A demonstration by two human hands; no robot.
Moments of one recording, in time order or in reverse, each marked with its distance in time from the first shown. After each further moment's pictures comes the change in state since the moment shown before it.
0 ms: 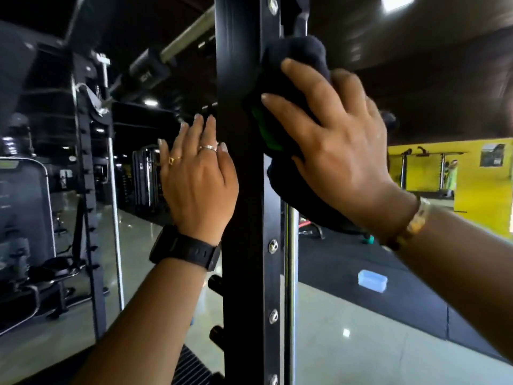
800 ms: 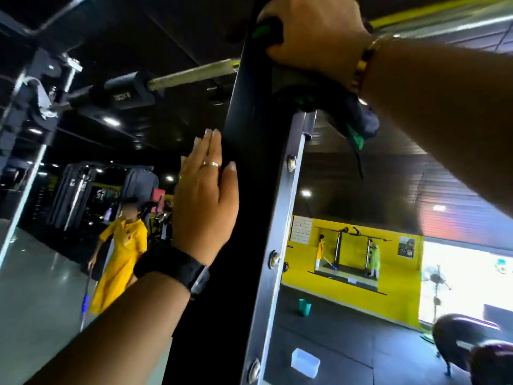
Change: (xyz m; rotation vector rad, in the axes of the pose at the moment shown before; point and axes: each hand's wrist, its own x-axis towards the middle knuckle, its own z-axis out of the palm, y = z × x) left_hand 0.068 -0.012 0.088 -0.698 0.028 -0.115; right_hand 0.211 0.059 0.117 -0.262 -0.483 -0.150
